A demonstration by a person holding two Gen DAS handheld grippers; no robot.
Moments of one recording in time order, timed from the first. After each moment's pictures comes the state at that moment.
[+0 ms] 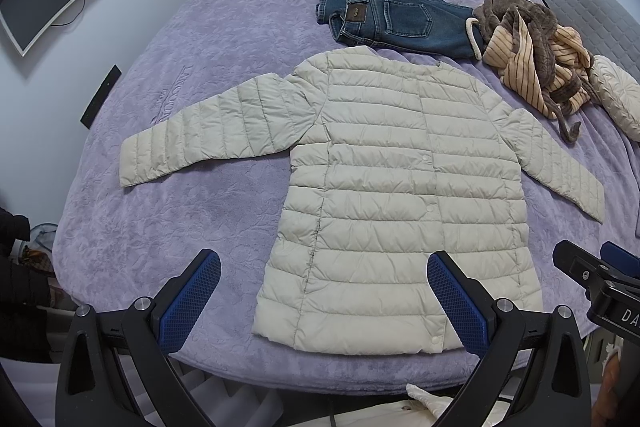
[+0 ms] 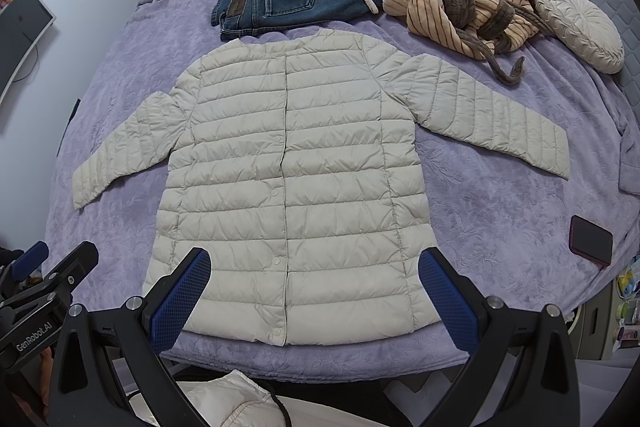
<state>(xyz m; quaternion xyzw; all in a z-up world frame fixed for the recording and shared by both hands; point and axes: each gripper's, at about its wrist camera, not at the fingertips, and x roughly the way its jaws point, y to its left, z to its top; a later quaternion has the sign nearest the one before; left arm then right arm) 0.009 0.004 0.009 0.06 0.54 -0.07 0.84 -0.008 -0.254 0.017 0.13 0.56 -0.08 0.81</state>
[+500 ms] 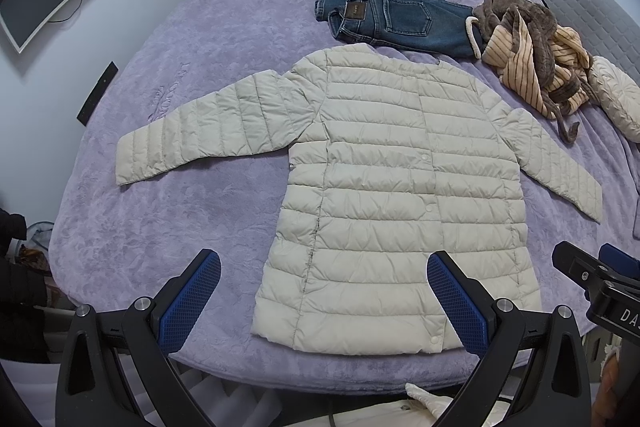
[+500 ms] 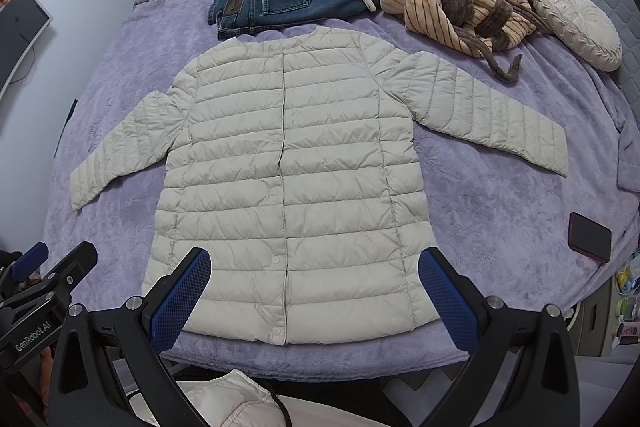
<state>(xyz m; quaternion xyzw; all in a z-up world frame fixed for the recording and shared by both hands) 0.009 0.005 0.008 0.06 0.54 -0.07 0.84 -0.007 -0.255 0.015 0.13 0.57 -0.08 0.81</state>
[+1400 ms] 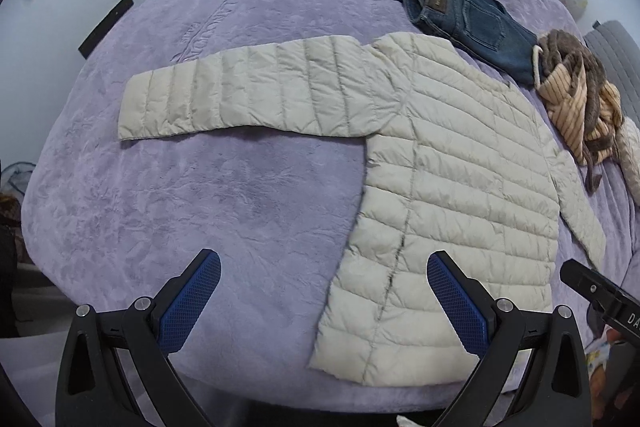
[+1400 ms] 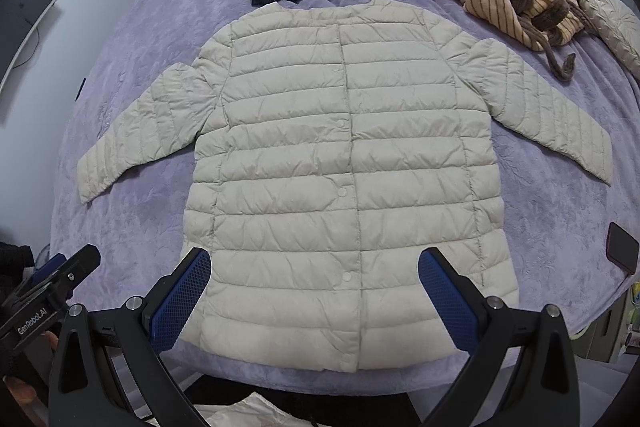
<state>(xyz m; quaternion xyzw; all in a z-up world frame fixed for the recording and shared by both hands) 0.082 0.131 -0.059 -0.06 0.59 -0.03 0.80 0.058 -0.184 -0.031 0.14 0.61 -0.04 0.78</state>
